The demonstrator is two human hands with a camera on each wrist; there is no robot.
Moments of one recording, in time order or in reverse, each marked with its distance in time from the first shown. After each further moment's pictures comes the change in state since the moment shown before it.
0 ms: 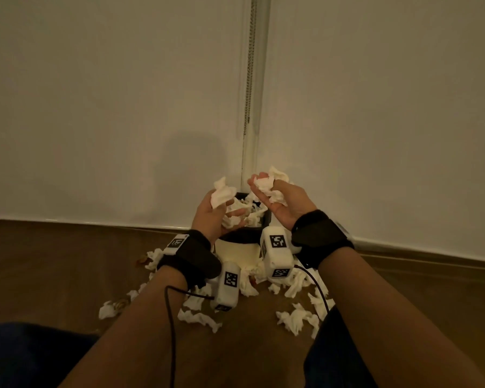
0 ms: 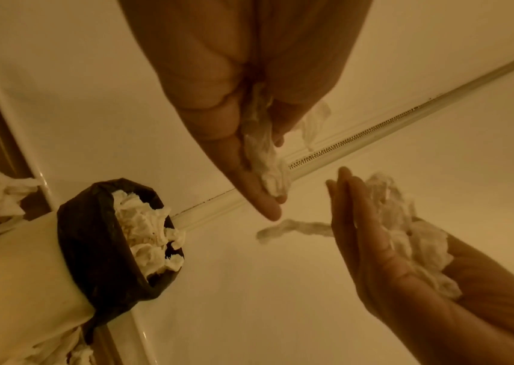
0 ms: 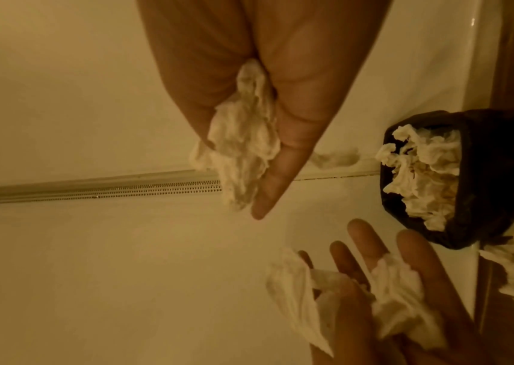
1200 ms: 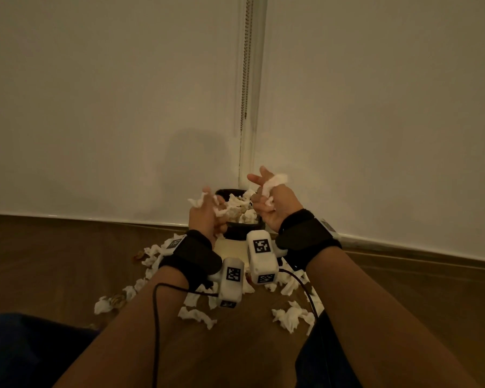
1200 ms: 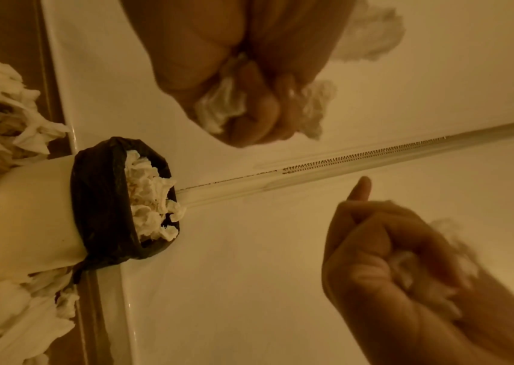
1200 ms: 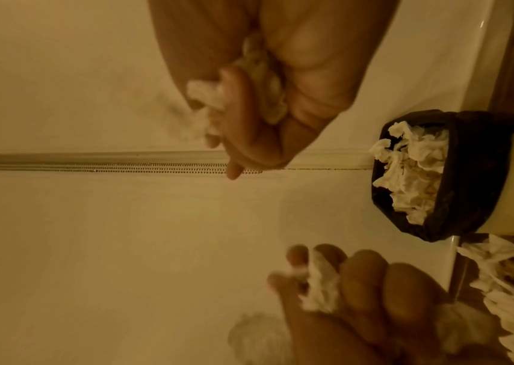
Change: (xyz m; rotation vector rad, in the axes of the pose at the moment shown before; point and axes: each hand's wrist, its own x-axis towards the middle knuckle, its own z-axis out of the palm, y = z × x) left_hand 0.000 -0.010 0.010 -0.030 0.167 -0.034; right_hand 0.002 0.008 -0.002 -0.224 0.056 0.088
